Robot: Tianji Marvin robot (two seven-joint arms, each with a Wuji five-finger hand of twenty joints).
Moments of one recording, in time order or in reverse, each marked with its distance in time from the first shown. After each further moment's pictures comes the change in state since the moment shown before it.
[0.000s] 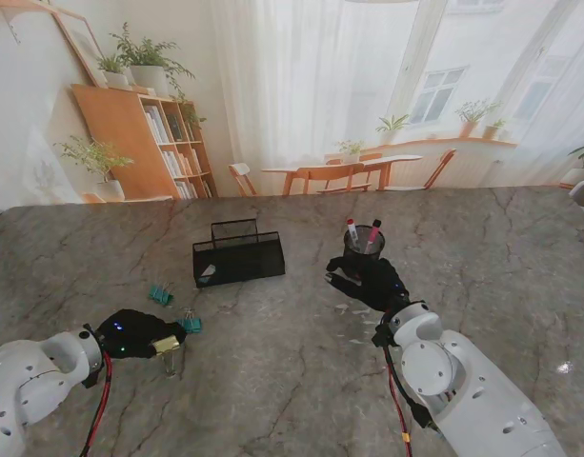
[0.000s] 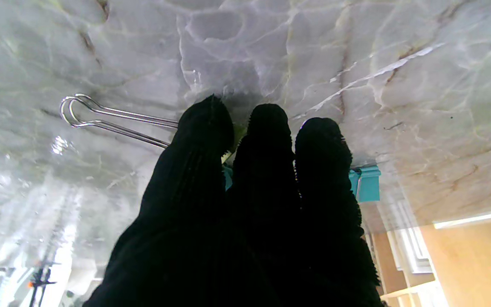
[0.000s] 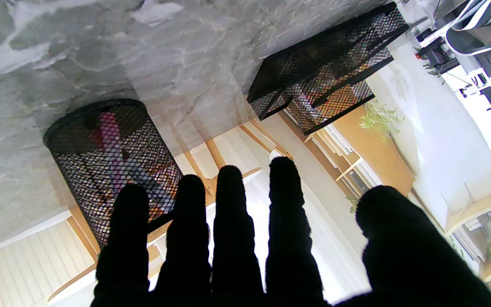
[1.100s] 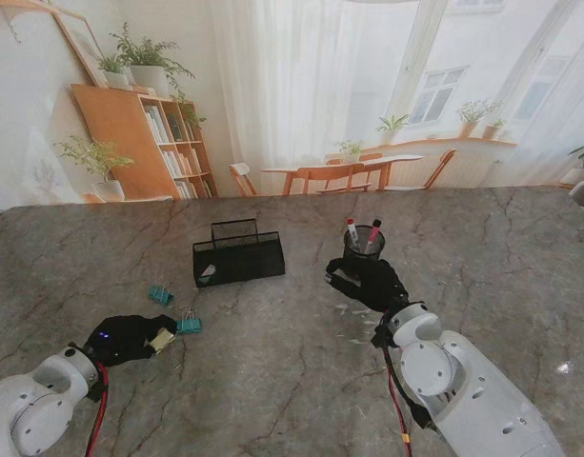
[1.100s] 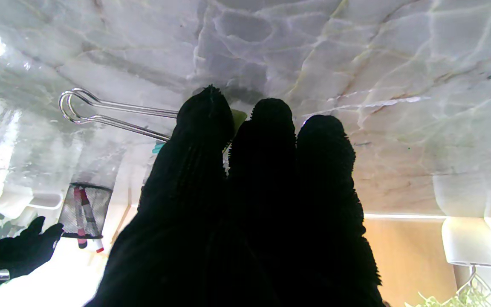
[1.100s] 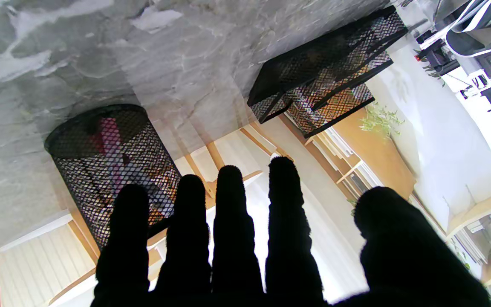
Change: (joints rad) left arm 0.111 -0.058 -0.058 -0.008 -0.127 0.170 0.154; right arm 0.000 0.000 -0.003 -0.001 0.004 0.006 0.008; left_hand -0.003 -0.034 0.009 -0.047 0.058 0.036 0.002 -0.058 0.115 -0.037 0.030 -0.036 0.040 0.015 0.048 0.003 0.031 0.004 0.022 -0.014; right_hand 0.010 0.013 -0.012 0.000 0.000 0.004 0.000 0.000 0.000 0.000 0.000 0.000 0.000 0.000 0.001 0.000 0.000 0.000 0.003 0.000
